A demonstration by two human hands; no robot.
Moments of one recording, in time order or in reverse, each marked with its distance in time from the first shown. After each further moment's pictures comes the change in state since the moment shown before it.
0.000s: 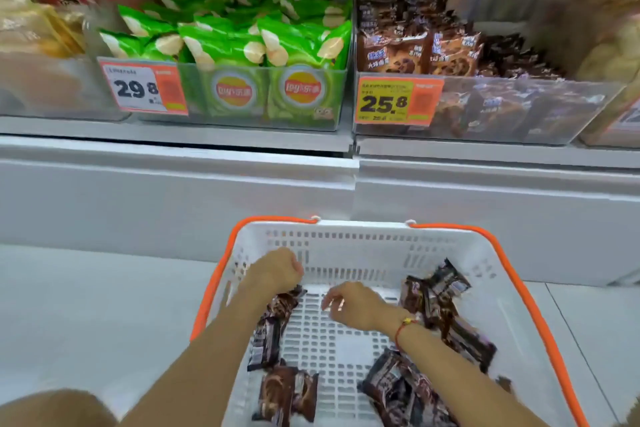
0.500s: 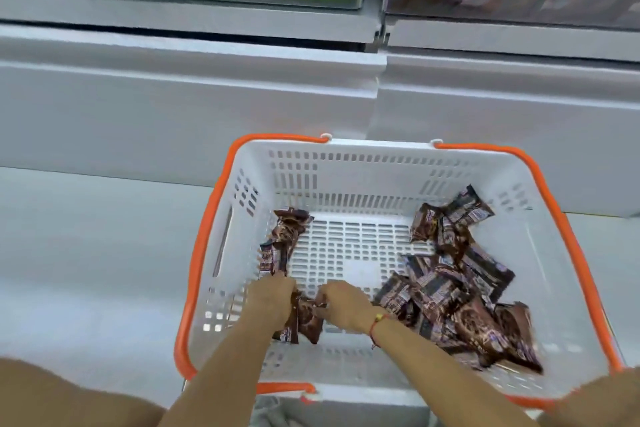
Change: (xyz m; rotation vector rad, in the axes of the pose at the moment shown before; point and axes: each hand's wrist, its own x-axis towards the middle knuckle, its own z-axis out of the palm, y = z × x) left_hand -0.037 -0.082 0.151 0.454 -0.267 -0.015; right_hand 0.001 0.016 0.146 -0.052 -0.158 0.077
